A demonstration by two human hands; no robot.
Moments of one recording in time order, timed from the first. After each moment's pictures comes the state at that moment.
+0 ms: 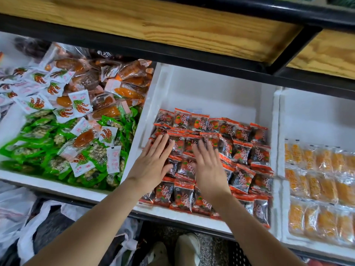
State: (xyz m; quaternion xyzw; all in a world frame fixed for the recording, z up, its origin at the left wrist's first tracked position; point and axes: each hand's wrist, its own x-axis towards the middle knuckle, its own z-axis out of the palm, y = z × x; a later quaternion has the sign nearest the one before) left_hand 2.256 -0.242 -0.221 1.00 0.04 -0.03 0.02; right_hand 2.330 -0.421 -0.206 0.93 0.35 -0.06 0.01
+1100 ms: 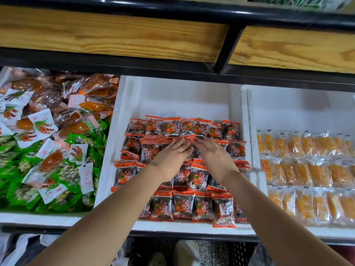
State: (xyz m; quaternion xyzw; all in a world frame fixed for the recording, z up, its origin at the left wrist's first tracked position) left_hand 2.353 -0.312 -0.202 0.98 -0.12 -0.14 0.08; right_hand 2.408 -0.480 -0.206 0.92 0.38 -0.04 -0.03
